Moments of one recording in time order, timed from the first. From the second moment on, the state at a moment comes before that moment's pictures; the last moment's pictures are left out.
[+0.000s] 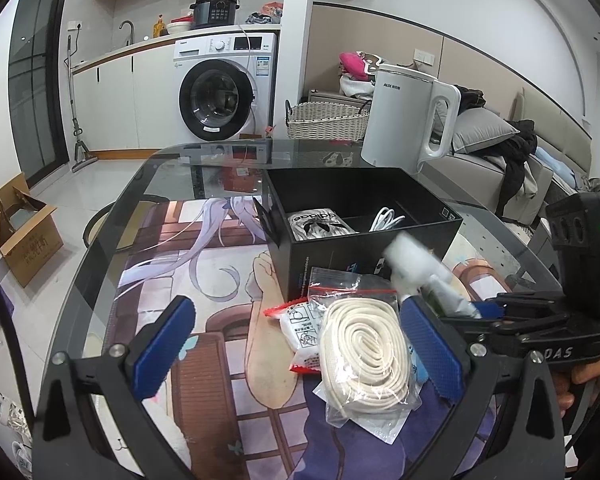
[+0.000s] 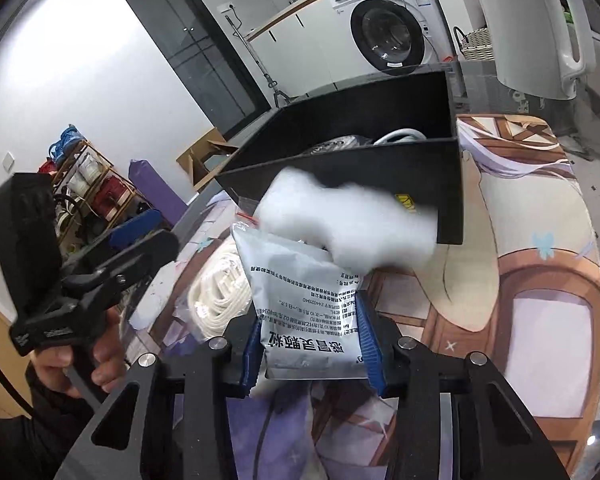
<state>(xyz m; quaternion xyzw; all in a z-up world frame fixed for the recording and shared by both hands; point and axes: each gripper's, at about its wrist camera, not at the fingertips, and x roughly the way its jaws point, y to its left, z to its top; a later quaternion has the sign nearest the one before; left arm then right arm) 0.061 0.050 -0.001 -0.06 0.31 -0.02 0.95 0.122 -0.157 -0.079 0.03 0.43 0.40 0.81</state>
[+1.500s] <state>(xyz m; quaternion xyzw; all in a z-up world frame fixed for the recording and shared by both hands) 0.069 -0.005 -0.037 0.05 0.37 -0.05 0.93 0.101 -0.189 -0.028 0.04 0.36 0.41 0.84</state>
